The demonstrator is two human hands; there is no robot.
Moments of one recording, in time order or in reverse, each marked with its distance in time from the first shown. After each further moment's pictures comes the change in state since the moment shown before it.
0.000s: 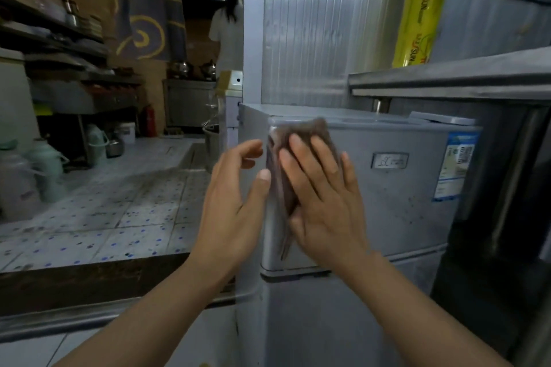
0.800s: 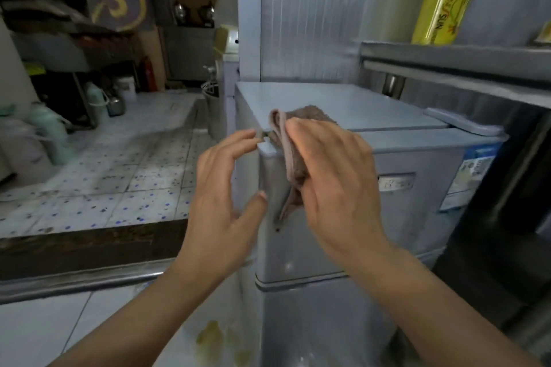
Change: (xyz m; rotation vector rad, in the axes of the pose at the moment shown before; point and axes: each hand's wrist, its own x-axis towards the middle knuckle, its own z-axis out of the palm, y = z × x) left_hand 0.039 0.021 -0.009 0.101 -0.098 -0.031; right_hand 0.072 0.012 -0.042 0.274 -0.103 0.185
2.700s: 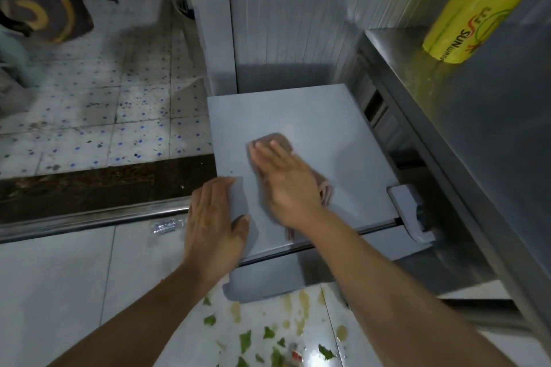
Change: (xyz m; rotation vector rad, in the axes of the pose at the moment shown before) left_hand 0.147 0.020 0.009 0.340 -0.435 -0.638; right_hand 0.133 0.108 0.061 0.204 -1.057 0.295
